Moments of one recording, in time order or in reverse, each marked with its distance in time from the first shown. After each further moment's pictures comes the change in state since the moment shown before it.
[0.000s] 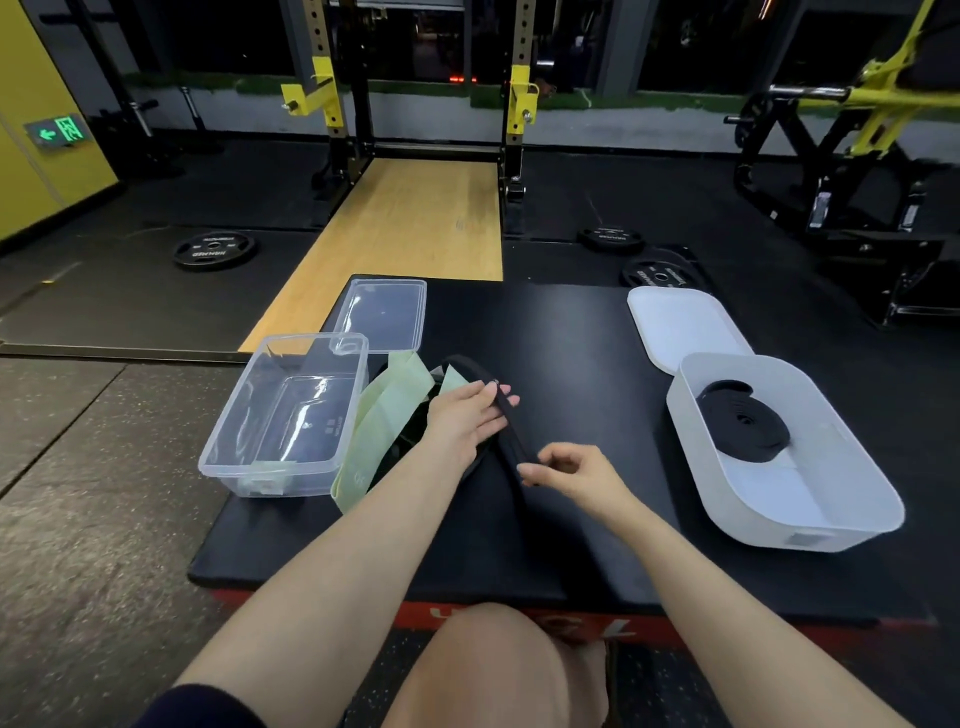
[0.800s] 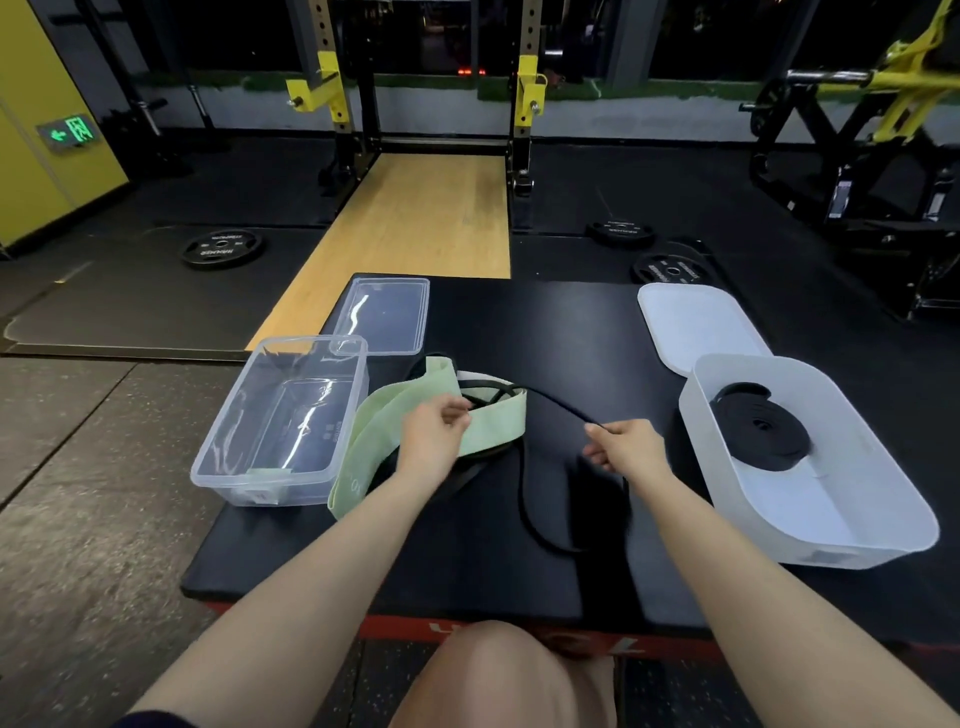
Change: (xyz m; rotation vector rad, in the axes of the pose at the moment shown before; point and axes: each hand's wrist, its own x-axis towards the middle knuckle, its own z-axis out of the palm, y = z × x) left_hand 0.019 -0.012 -0.042 0.933 0.183 0.370; right_hand 0.055 0.022 -0.044 -0.089 0.395 0.353
